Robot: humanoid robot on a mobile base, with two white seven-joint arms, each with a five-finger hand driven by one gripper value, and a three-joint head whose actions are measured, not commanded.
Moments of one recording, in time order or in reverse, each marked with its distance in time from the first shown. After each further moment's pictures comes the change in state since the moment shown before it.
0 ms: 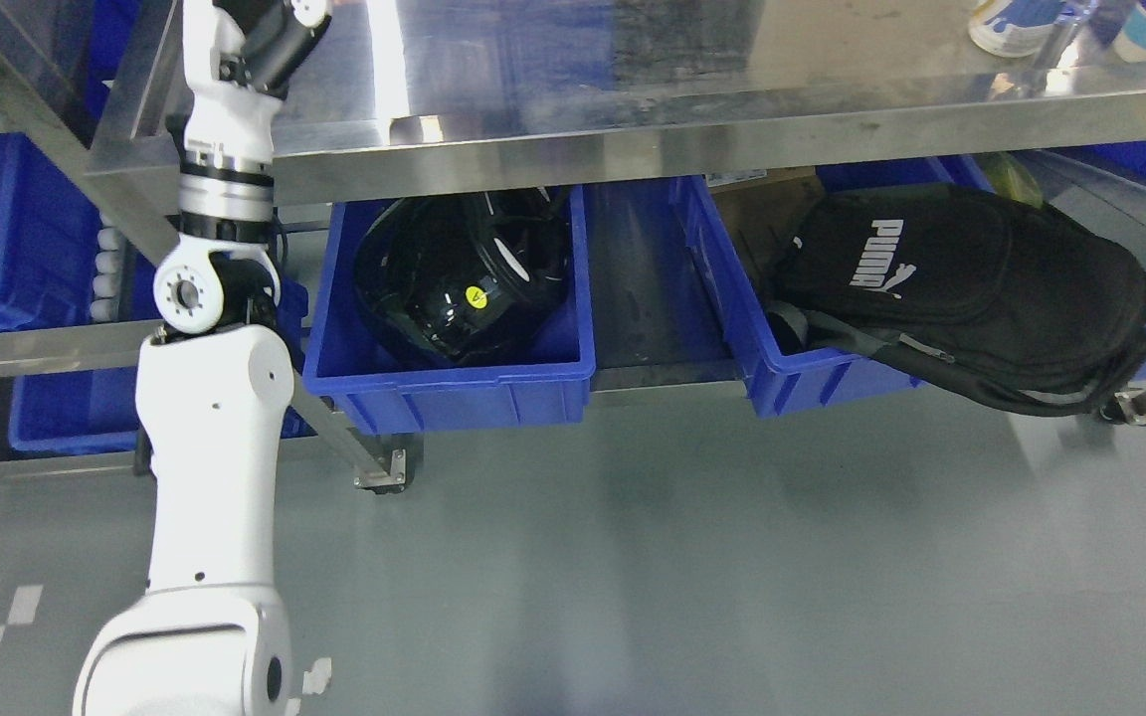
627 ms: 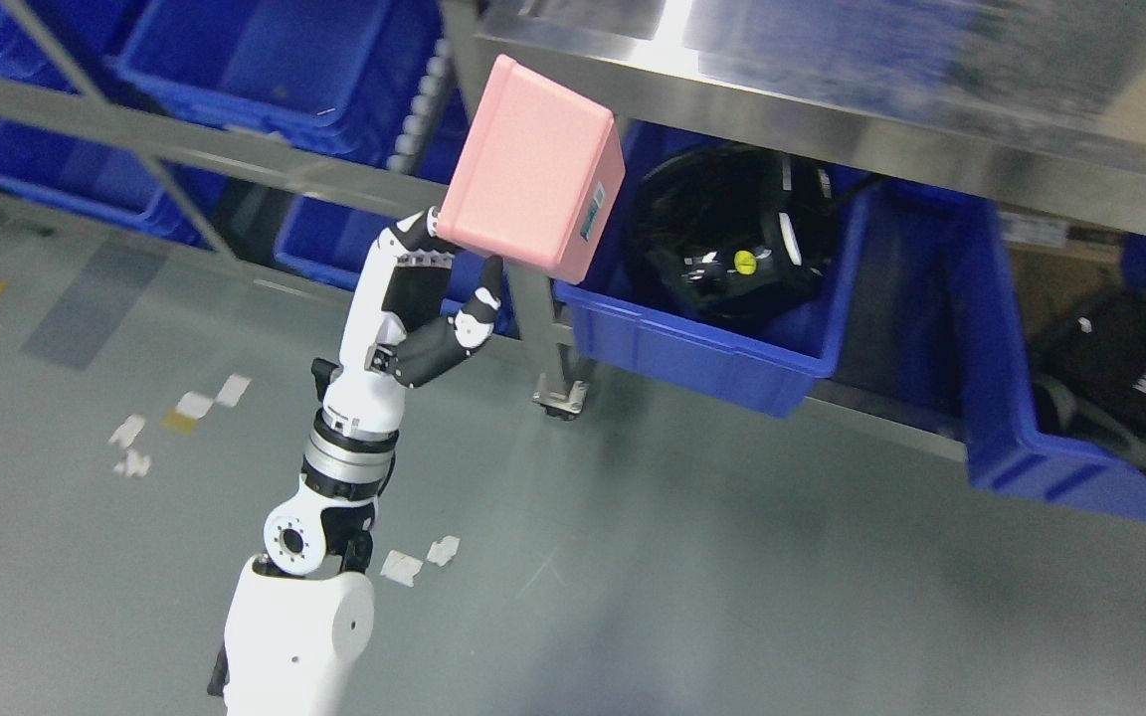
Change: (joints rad) left arm 0.502 -0.006 -0.204 -0.384 0.048 -0.151 -0.119; right arm 0.001 0.000 0.000 0.000 0.000 0.000 -0.001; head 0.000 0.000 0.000
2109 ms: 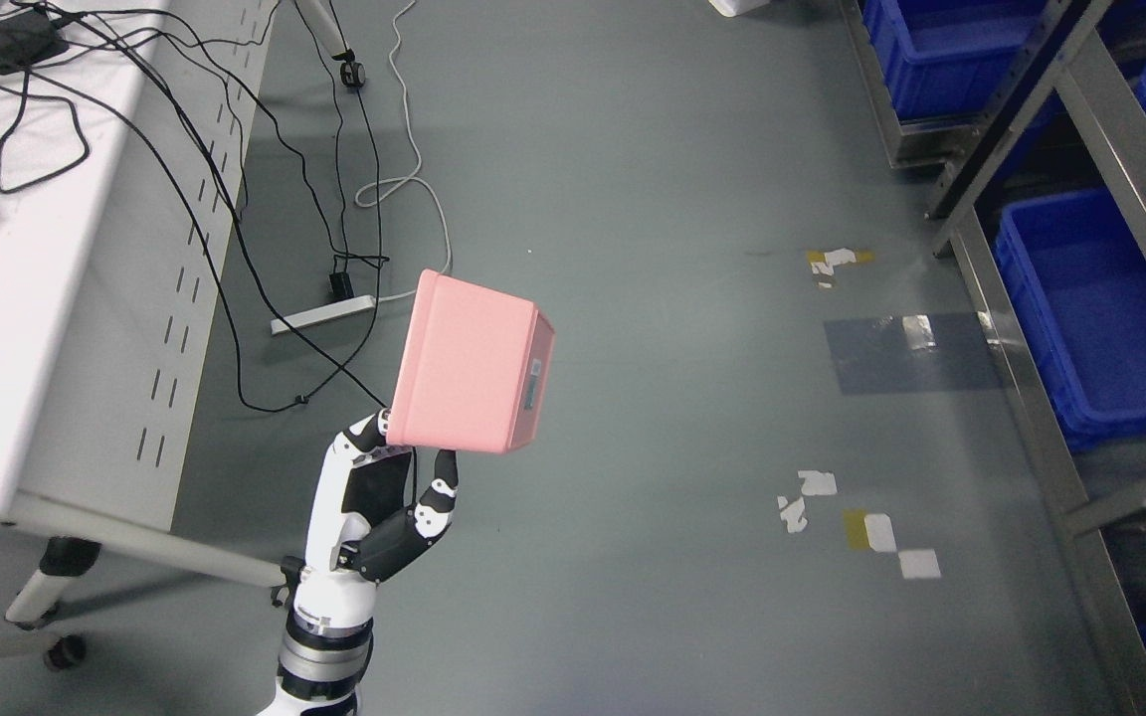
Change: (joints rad) left arm 0.368 -0.003 0.081 -0.125 0.006 -0.111 0.000; right arm -0.001 0.000 0.000 0.000 0.000 -0.001 0.006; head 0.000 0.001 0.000
